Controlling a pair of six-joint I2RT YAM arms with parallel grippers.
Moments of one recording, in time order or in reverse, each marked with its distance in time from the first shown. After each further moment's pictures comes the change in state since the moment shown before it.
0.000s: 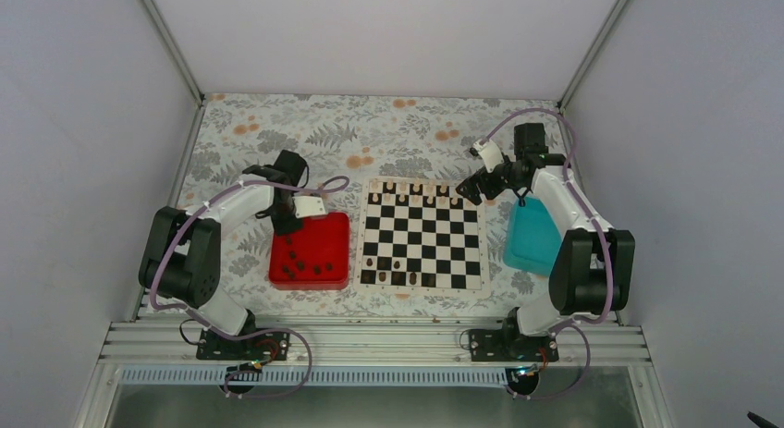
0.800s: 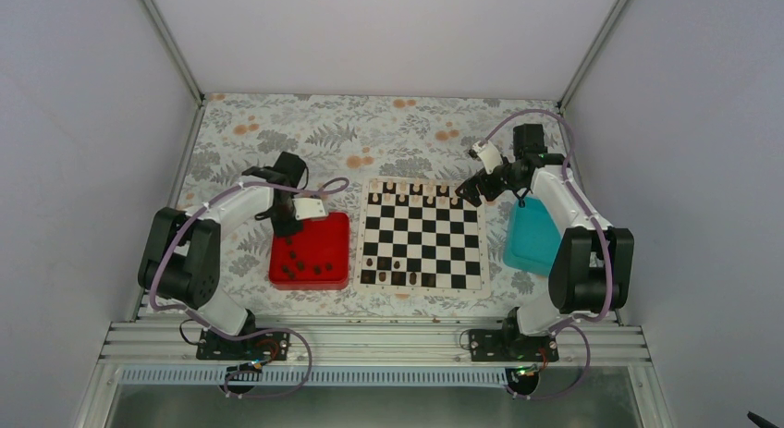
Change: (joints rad) left arm 0.001 -0.008 -0.012 0.001 0.014 -0.001; right arm 0.000 0.013 0.001 -0.019 -0.010 -0.014
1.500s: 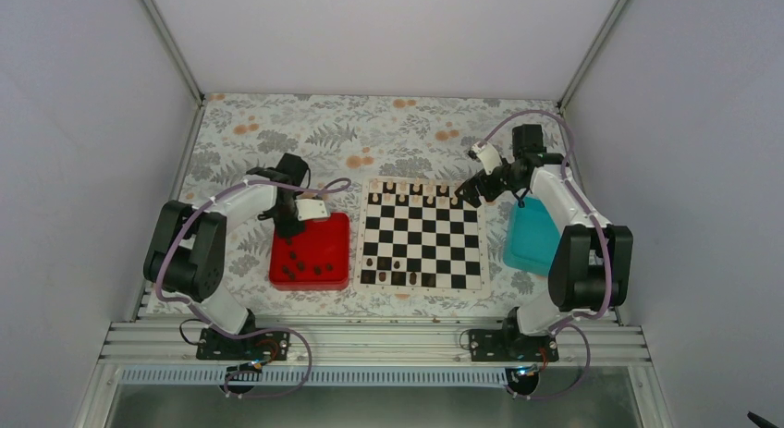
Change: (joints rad) left arm 0.000 0.049 -0.007 0.035 0.023 -0.005; right arm 0.000 0.012 0.001 -0.008 -0.006 0.000
